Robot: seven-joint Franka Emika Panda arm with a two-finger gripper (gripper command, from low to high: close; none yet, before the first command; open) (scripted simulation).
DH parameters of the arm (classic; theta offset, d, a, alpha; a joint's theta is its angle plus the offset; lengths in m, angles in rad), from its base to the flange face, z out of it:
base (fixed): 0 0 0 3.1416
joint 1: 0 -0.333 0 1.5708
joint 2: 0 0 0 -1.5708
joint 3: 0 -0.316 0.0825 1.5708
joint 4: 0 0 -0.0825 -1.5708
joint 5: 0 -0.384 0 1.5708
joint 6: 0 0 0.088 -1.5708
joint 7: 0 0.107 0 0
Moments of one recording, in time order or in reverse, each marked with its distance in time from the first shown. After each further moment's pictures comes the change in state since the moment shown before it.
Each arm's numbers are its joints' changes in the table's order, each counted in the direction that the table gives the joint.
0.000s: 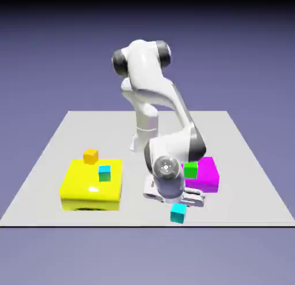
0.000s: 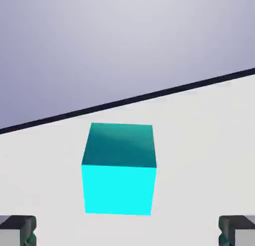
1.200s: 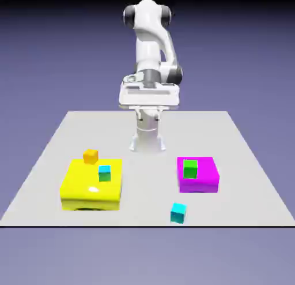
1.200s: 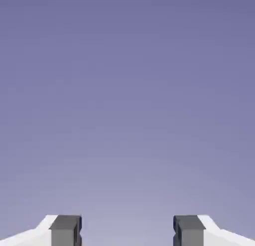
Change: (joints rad) arm -0.219 -1.305 0.363 1.161 0.026 -1.287 -0.461
